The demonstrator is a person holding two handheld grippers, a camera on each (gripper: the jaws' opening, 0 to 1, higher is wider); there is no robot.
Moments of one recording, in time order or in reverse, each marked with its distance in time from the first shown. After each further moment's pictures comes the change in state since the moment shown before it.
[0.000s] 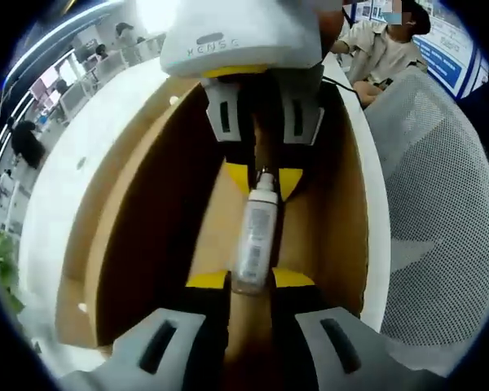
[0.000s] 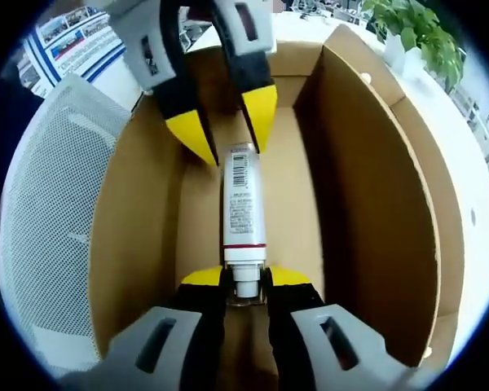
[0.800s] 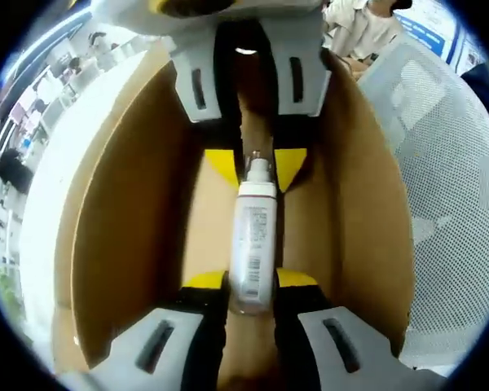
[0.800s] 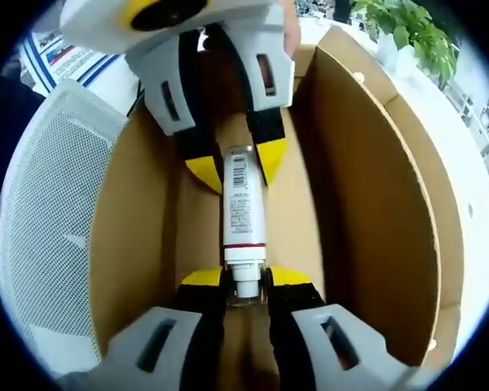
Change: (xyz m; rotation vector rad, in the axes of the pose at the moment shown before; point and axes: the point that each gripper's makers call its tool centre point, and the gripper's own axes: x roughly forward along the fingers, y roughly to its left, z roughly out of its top) left arm 0.025 -0.006 -0.002 0.119 -0.001 -0.049; right arm -0.003 0.000 -0.001 0.030 -0.030 -0.015
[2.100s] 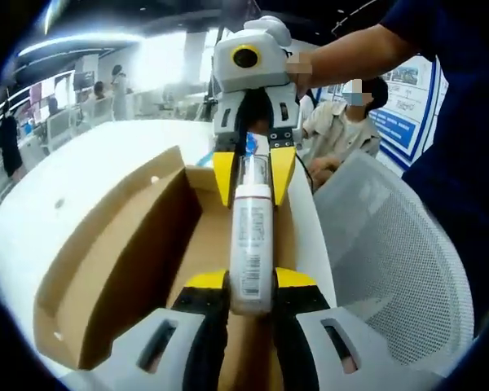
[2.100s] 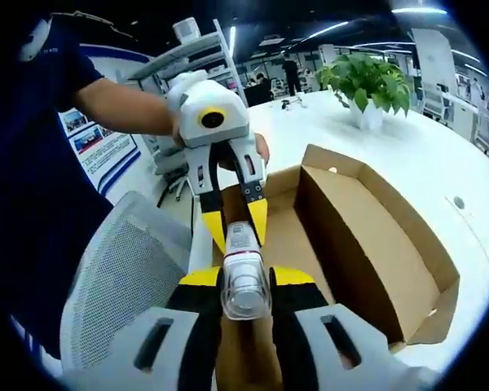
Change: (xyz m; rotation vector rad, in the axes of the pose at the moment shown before) left arm -0.075 -0.019 0.064 -0.160 -0.492 -0.172; right arm -0.109 0.029 0.055 0.177 -0.517 0.132
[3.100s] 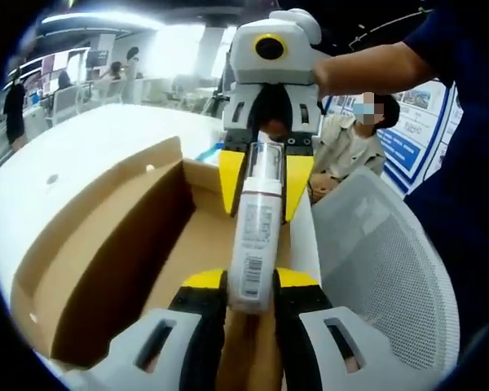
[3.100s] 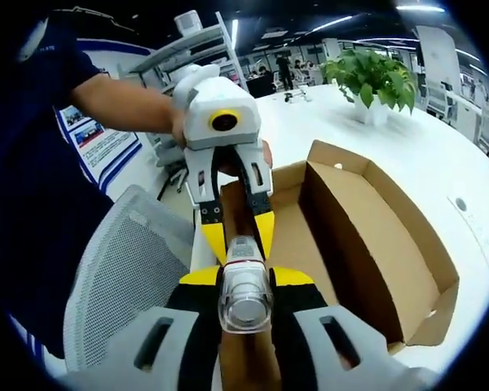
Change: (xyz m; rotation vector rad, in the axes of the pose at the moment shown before) left arm 0.017 -0.003 0.002 -0.130 0.003 0.000; right arm 0.003 0.003 0.000 -0.018 0.058 -0.007
